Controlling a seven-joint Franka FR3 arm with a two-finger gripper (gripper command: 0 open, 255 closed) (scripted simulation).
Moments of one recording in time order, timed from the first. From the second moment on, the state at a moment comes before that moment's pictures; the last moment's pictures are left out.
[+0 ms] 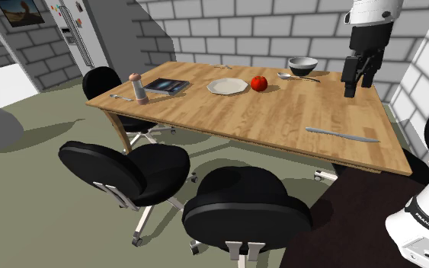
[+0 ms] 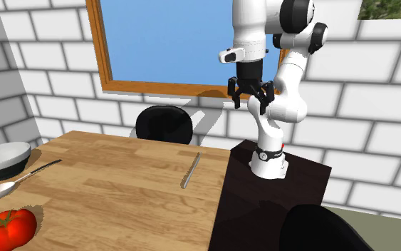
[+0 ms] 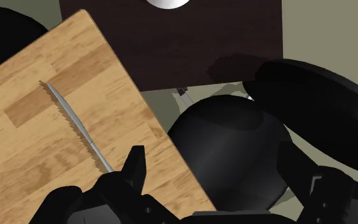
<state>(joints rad) 0.00 -0.75 0.02 -2.41 0.04 1.51 0.08</state>
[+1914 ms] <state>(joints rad) 0.04 -0.32 -0.54 -2.74 -0.20 2.48 -0.79</state>
